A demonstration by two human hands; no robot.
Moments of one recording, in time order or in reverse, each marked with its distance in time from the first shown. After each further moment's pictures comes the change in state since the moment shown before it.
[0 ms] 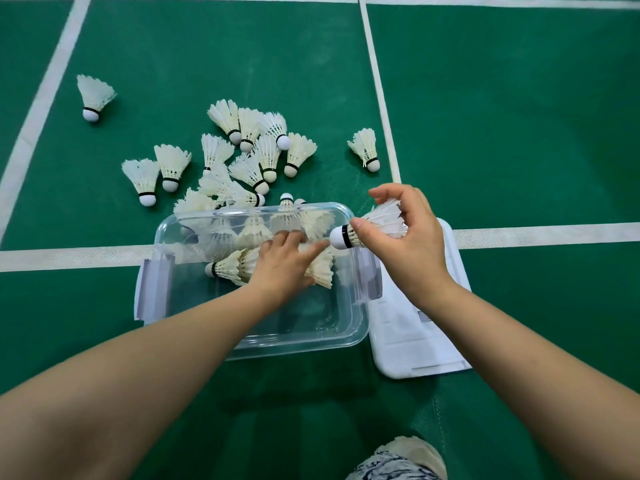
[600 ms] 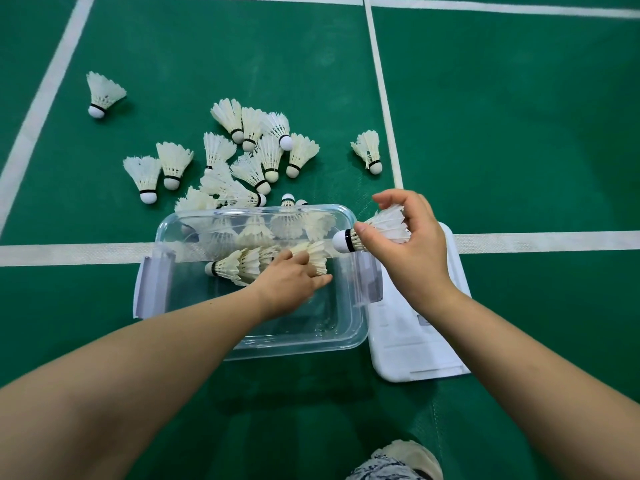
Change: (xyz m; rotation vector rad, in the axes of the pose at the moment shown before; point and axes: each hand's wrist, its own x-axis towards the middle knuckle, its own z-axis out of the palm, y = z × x) left_hand -0.001 -0.007 0.016 0.291 -0.116 0.355; right_hand -0.001 0.003 0.000 -0.003 -0.007 0.005
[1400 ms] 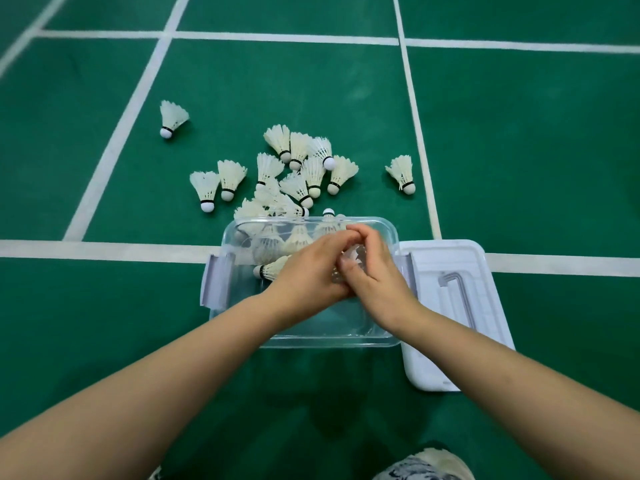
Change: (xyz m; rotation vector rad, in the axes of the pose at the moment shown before) left_hand -0.072 0.007 -0.079 -0.863 0.525 -0.234; right_hand -0.030 -0.023 0.055 0.017 -0.412 0.056
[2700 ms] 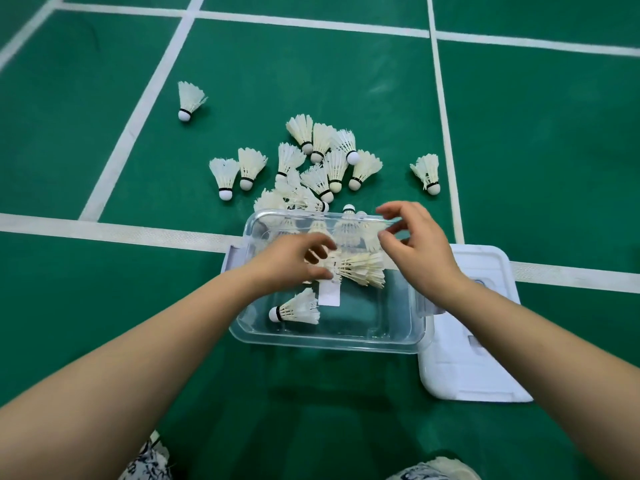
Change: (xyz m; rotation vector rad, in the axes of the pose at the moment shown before) left_hand -0.001 -0.054 -0.037 -0.059 -0.235 -0.325; right_hand 0.038 -0.005 -0.021 -0.240 0.116 -0.045
